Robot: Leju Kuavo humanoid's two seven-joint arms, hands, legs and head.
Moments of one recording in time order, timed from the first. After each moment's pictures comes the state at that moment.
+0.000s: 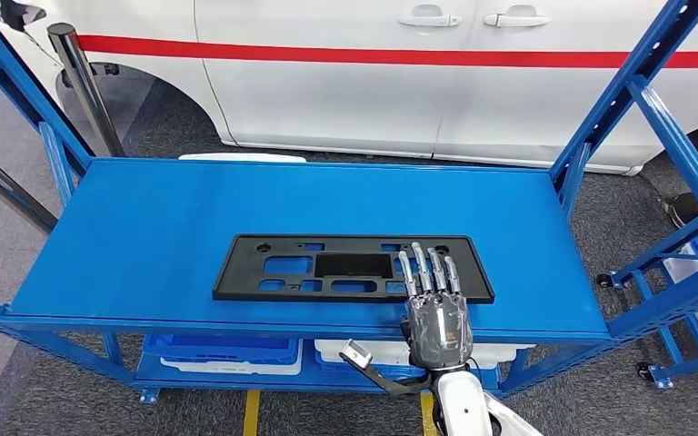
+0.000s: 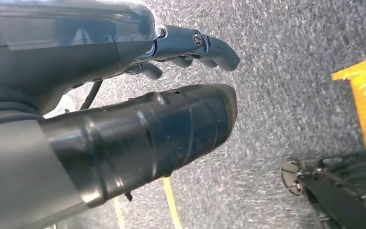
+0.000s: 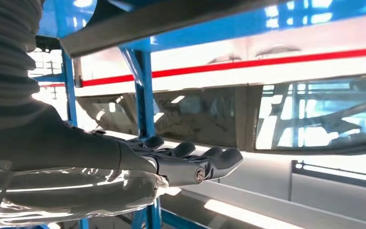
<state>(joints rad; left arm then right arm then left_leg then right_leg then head) -0.06 -0.12 0.68 -0.20 -1.03 -0.03 -0.04 -0.24 -0.24 0.84 -1.46 1.57 -0.49 0.55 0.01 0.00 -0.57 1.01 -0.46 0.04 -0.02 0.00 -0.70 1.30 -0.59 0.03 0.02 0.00</state>
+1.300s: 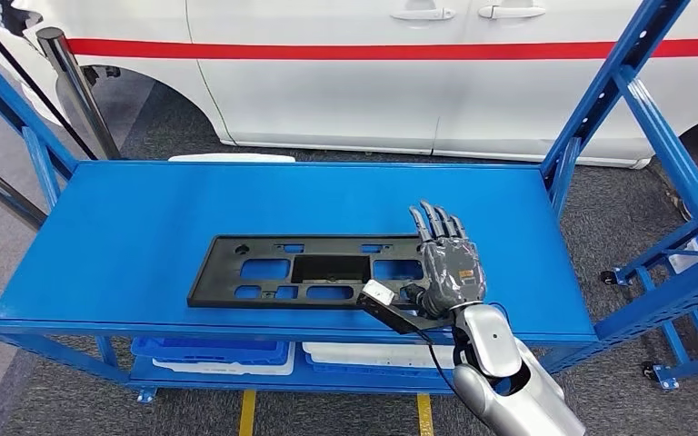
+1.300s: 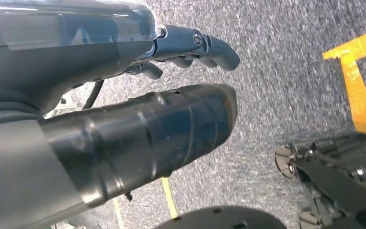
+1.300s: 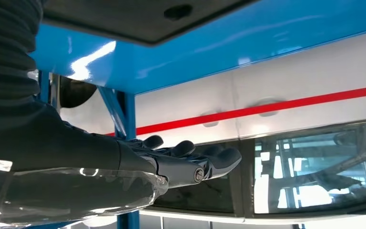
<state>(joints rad) -0.06 -0.12 0.73 -0.20 -1.06 -0.03 -0.08 -0.32 -0.18 0.59 -1.52 1.18 -0.19 0.17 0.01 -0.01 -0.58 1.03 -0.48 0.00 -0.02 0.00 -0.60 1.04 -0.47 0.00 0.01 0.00</state>
